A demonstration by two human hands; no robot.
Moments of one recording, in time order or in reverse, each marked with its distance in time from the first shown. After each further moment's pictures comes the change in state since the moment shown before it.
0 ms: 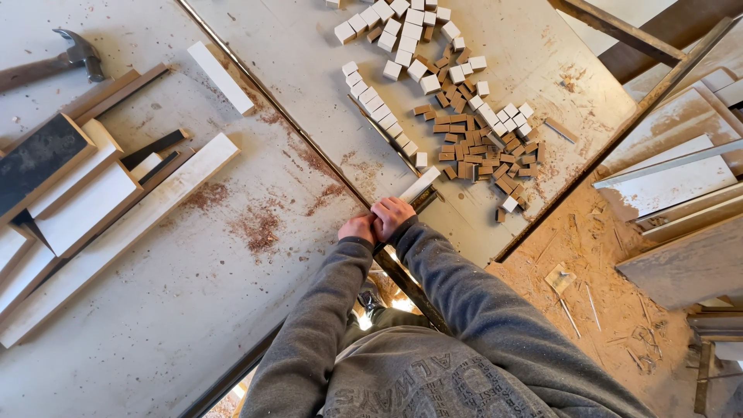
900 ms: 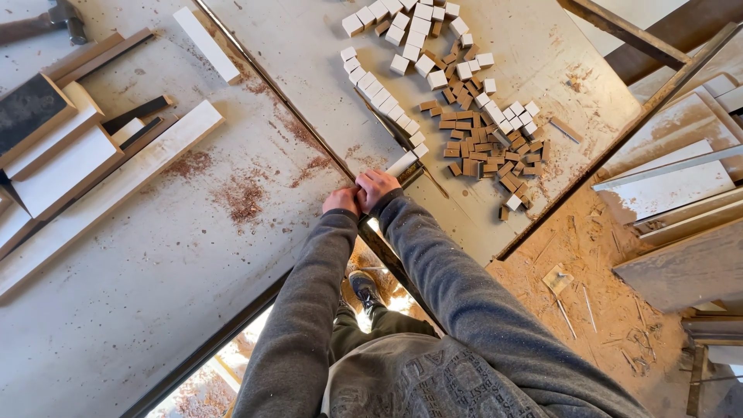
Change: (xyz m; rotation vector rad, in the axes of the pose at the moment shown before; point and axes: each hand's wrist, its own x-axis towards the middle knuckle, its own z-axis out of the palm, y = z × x) left_hand -0.002 0.010 -0.004 0.027 0.041 -0.092; right_hand -0.004 0.002 0.007 -0.011 0.030 0.021
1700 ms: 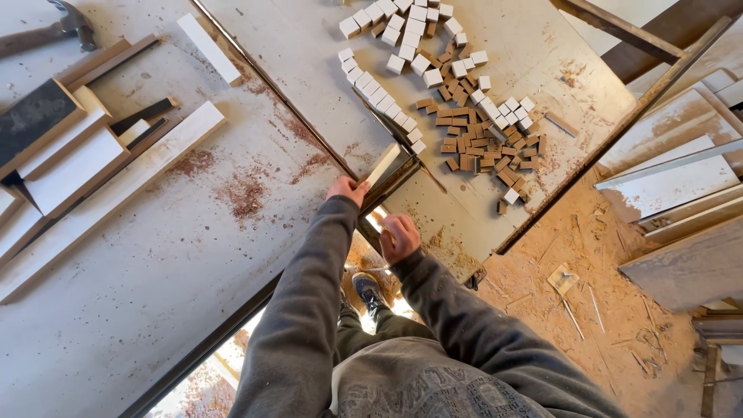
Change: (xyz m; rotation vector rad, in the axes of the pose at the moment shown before) left_hand -0.003 0.038 -0.045 -0.293 -0.259 -0.392; right_hand -0.108 -0.088 -0.065 0.231 0.351 0.195
